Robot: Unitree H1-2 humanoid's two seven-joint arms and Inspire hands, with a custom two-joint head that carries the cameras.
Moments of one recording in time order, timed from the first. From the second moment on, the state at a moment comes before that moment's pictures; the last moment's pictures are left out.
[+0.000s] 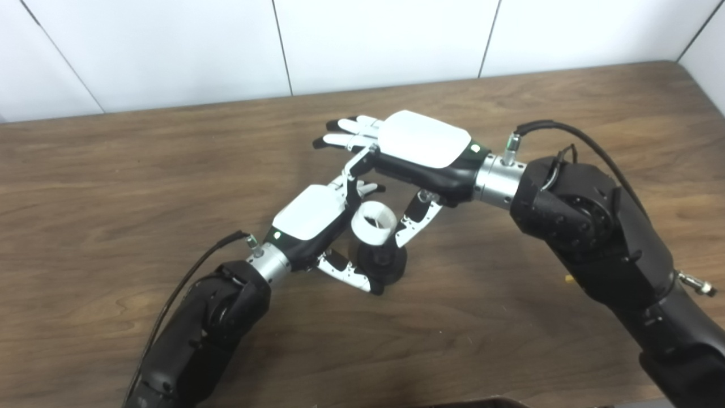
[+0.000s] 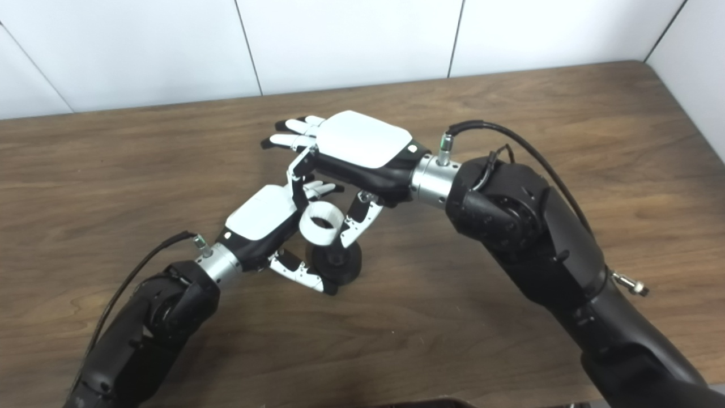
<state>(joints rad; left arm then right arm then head) -0.29 0.26 -0.47 0.01 0.78 -0.22 -0.24 -0.48 -0.44 0.40 -0.48 -0.58 0.03 0.67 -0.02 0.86</state>
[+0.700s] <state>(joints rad) -0.27 0.26 -0.47 -0.02 0.77 -0.22 -0.26 -0.48 -0.45 0.43 -0.48 -0.66 -0.04 0.74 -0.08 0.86</state>
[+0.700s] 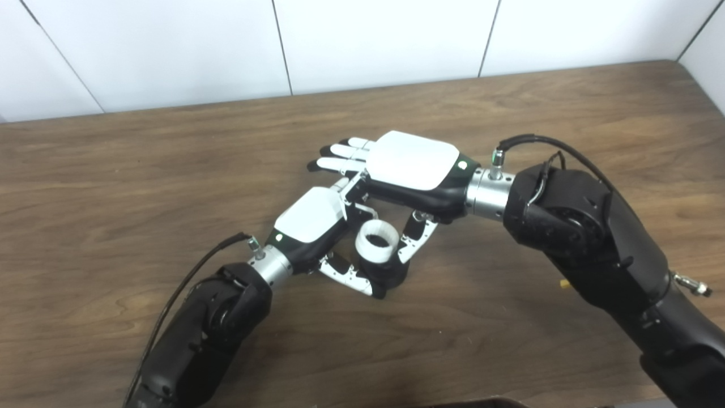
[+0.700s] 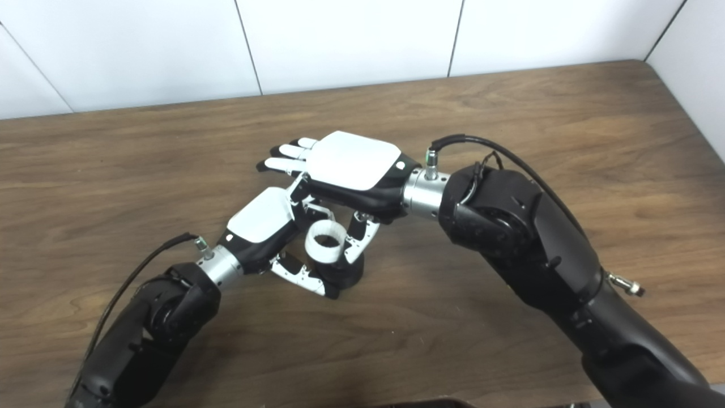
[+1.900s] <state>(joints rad) -0.26 0.26 -0.47 -0.02 0.76 -0.22 -0.25 -0.56 -0.48 0.40 -0.50 -0.64 -0.13 0.81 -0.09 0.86</state>
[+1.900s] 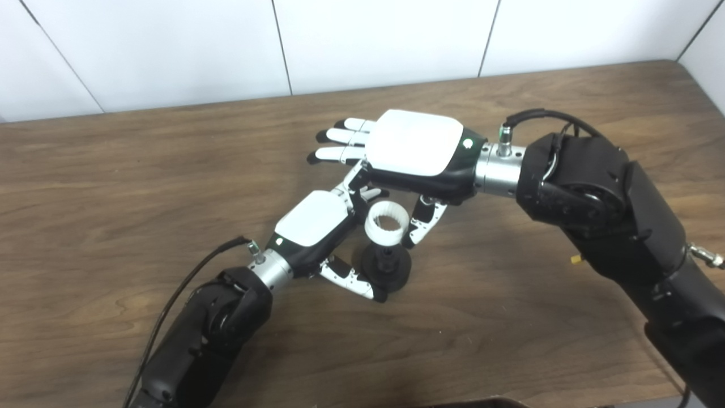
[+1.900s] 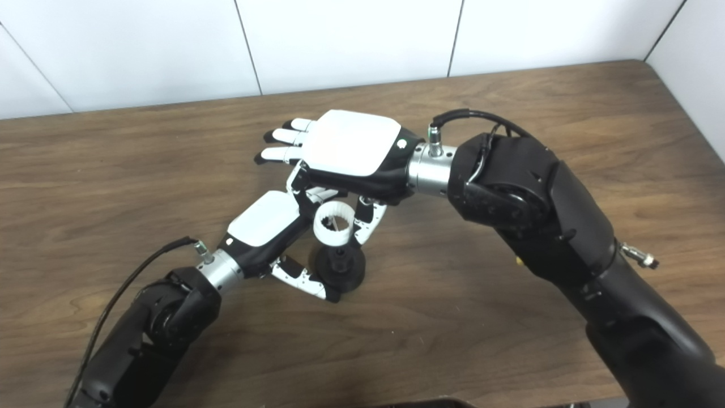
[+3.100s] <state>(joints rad) -0.26 0.24 -0.47 -0.02 0.76 -0.22 -0.25 -0.45 -0.48 0.40 -0.50 -0.66 -0.16 0.83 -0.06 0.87</state>
